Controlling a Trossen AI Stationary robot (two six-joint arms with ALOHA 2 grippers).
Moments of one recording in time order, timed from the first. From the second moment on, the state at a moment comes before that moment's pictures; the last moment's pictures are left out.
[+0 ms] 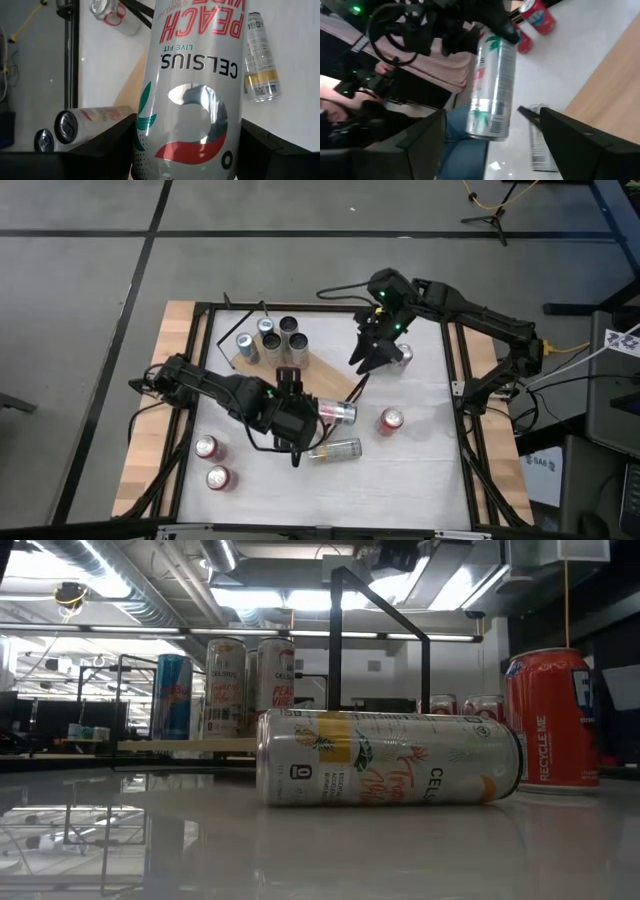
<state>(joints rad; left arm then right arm) -0.39 1.95 2.24 -1.57 -0.53 -0.25 -0.34 1.55 1.67 -0.91 -1.03 0.20</state>
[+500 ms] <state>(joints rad) -0.38 1.95 2.24 -1.57 -0.69 -0.20 -0.29 1.56 1.67 -0.96 -0.98 0.24</state>
